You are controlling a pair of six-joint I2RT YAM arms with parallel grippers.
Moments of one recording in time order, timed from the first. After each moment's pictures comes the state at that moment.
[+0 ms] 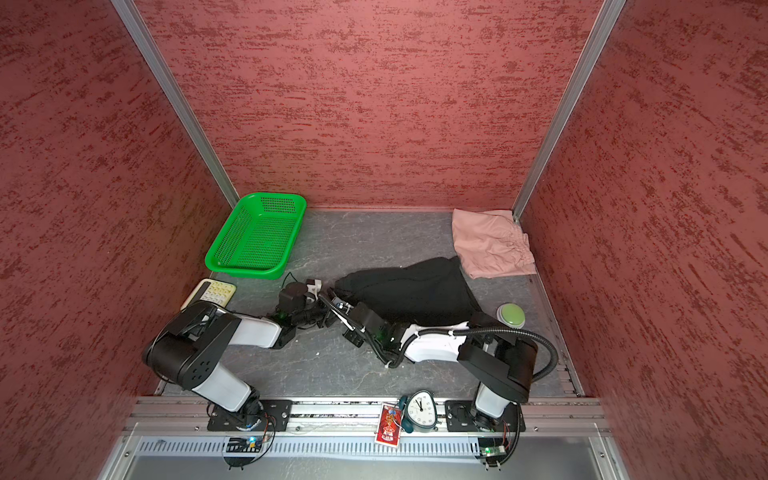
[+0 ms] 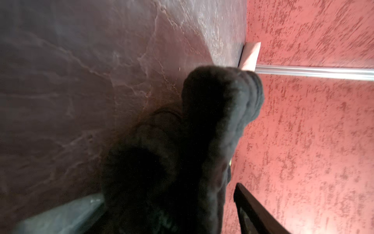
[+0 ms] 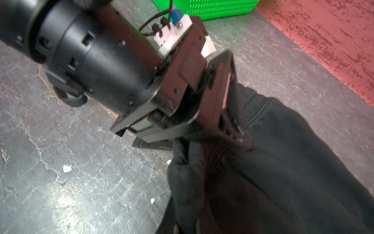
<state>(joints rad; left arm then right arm) -0.42 1.60 0.40 0.67 0.47 -1.30 1.09 1.65 0.78 0.28 0.23 -0.07</state>
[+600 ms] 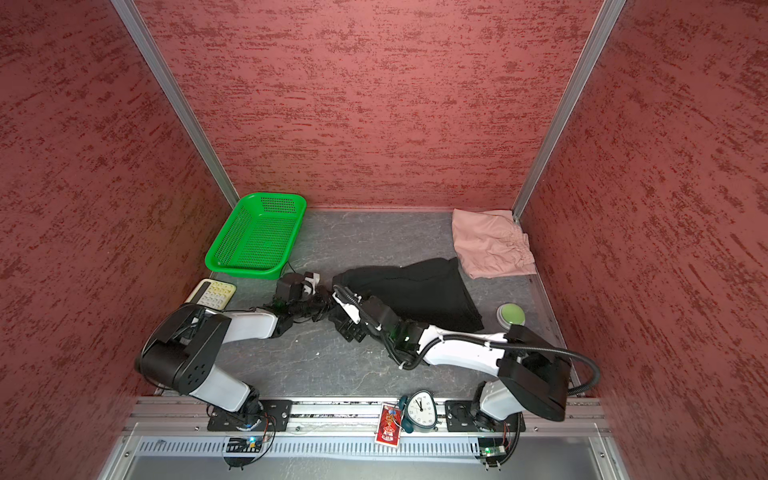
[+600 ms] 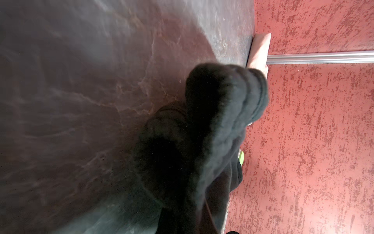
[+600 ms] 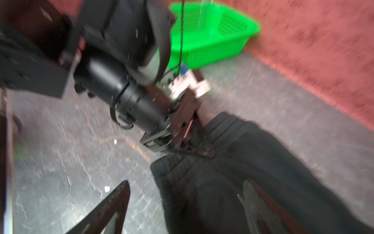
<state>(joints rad) -0.33 1.52 0.53 0.33 0.54 -1.07 1.04 1.38 0.75 0.26 0.16 0.03</state>
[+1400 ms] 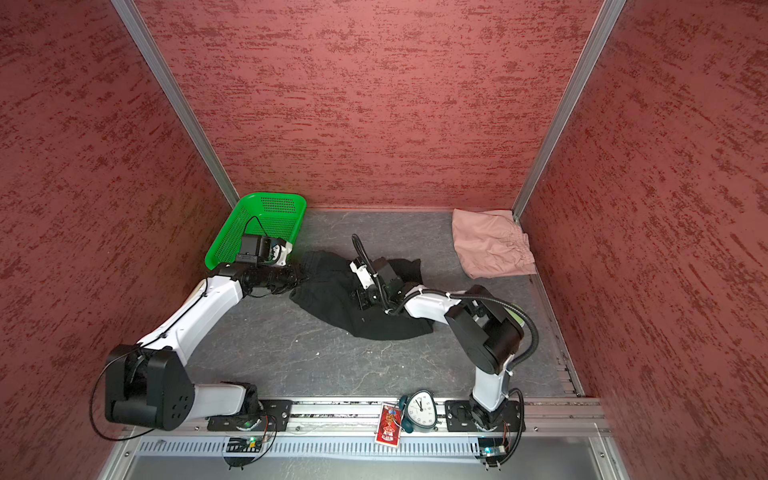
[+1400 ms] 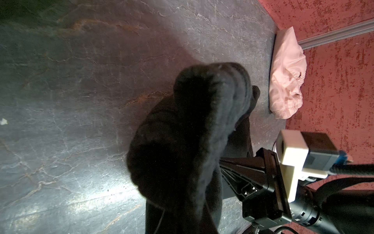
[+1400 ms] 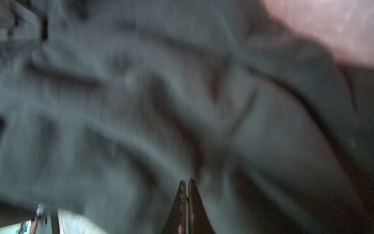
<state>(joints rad) -0.12 1.36 1.03 -0.65 0.47 -0.49 0.72 1.85 1.08 0.13 -0.35 0.36</state>
